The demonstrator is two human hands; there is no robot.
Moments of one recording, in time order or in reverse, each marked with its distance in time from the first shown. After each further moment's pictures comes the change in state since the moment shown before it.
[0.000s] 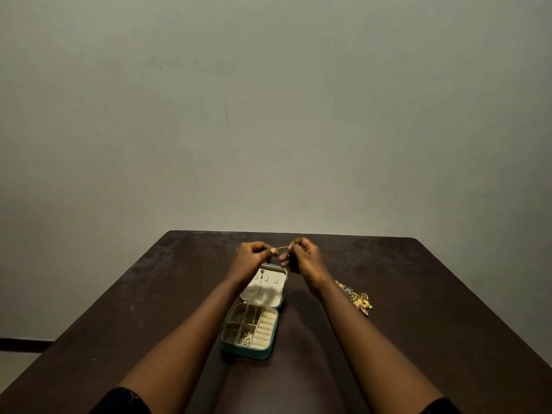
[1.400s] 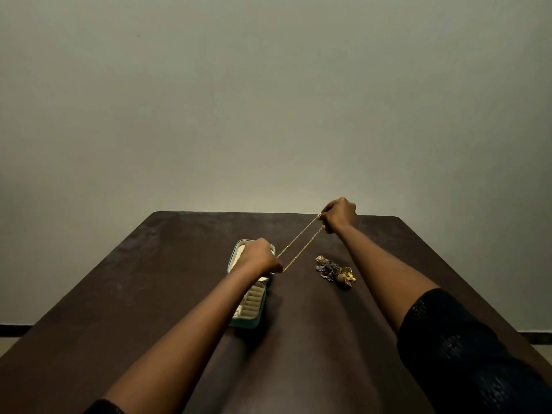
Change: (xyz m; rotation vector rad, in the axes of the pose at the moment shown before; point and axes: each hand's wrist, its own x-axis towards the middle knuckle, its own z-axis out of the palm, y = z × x) left_hand -0.036 0.034 0.035 0.612 -0.242 -0.278; right_hand 0.057 -0.021 -0.093 -0.820 0.489 0.015
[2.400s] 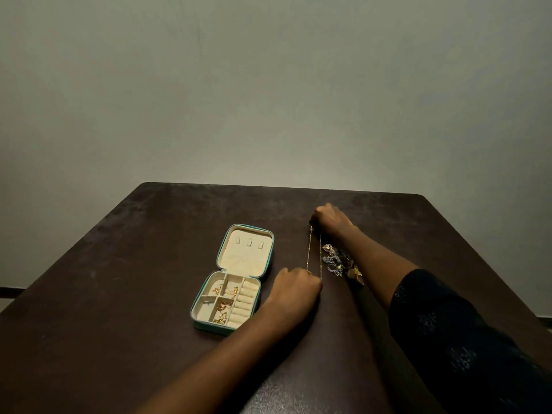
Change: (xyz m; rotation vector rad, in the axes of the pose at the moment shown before) left_hand 0.010 0.015 0.093 0.615 -0.024 0.532; right_hand 0.049 0.062 0.075 -0.618 -0.522 -0.337
